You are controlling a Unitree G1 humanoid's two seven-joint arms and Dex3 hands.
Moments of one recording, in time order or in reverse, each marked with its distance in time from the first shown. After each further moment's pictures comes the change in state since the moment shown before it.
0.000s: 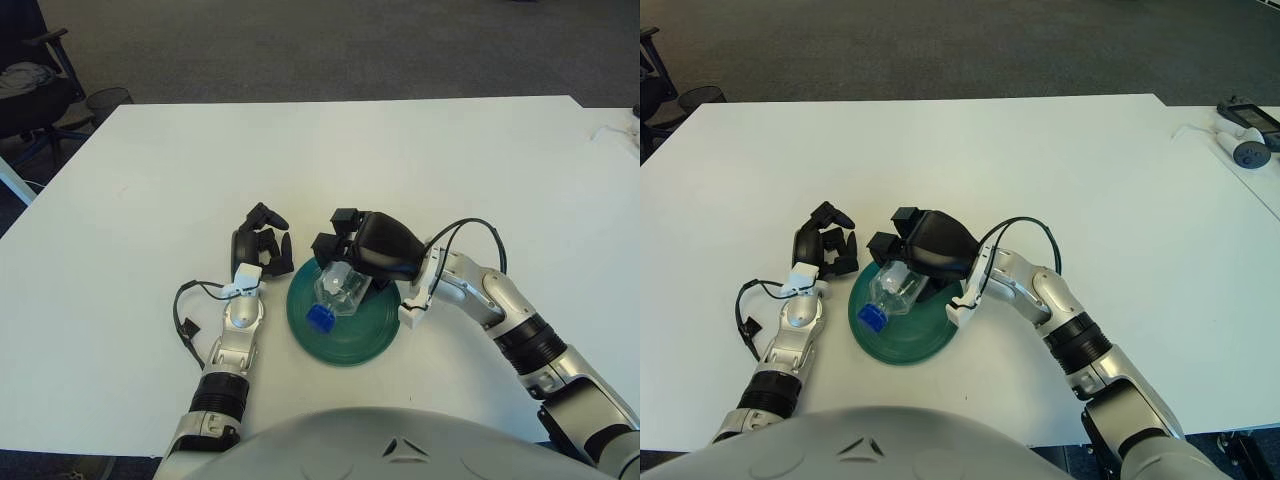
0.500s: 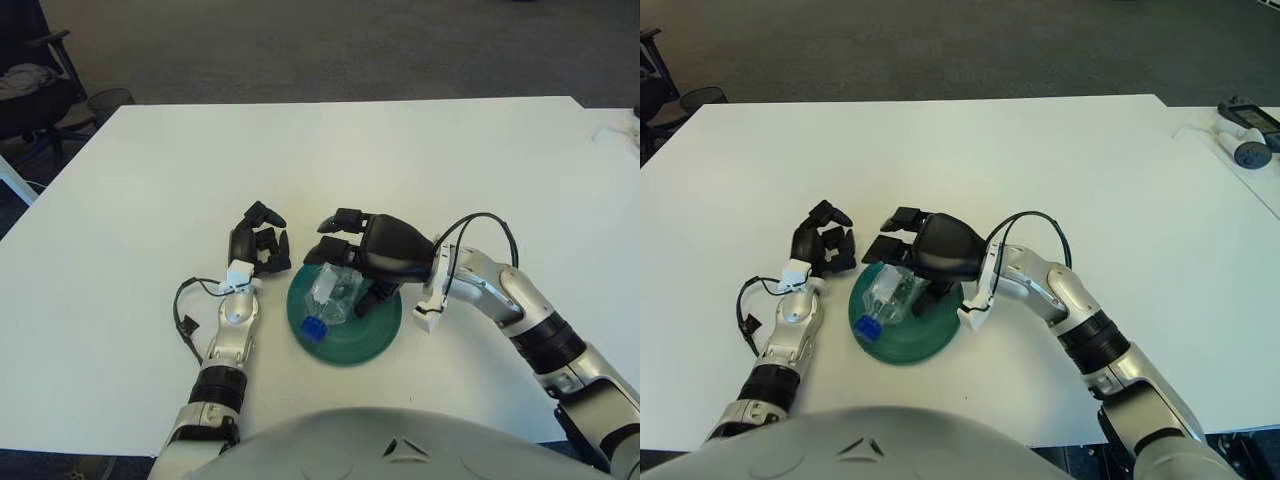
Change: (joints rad) left arm -0.052 0.017 0.026 0.122 -0.125 -0.161 -0.107; right arm -0.006 -0.075 -0.008 -0.072 0.094 -0.019 0.154
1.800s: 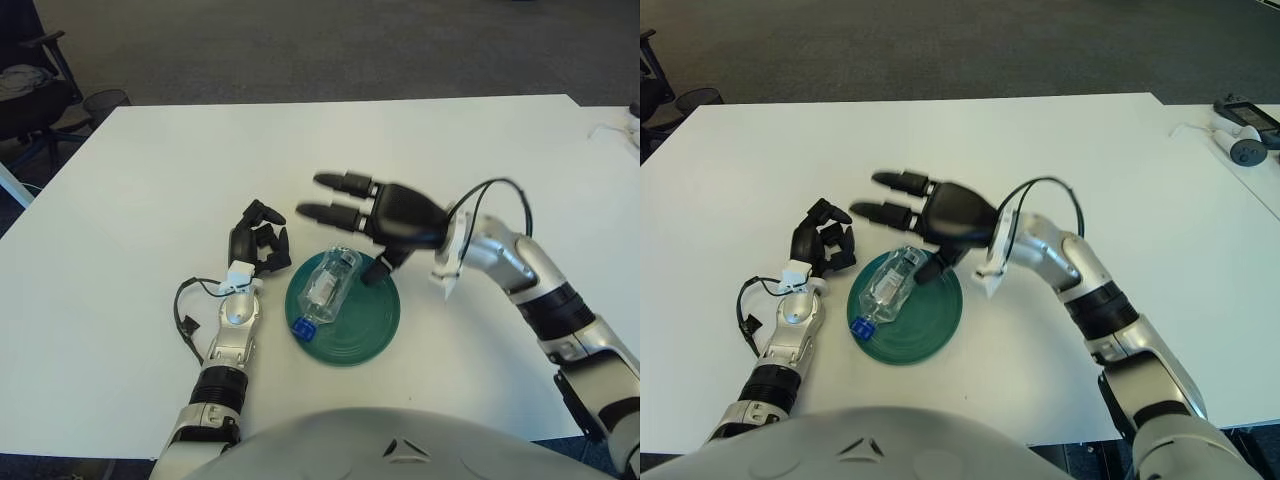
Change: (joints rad) left arm 0.024 -0.021 -0.001 -0.048 0.008 0.030 0.011; right arm -0.170 0.011 -0.129 0.075 0.341 0.038 0.091
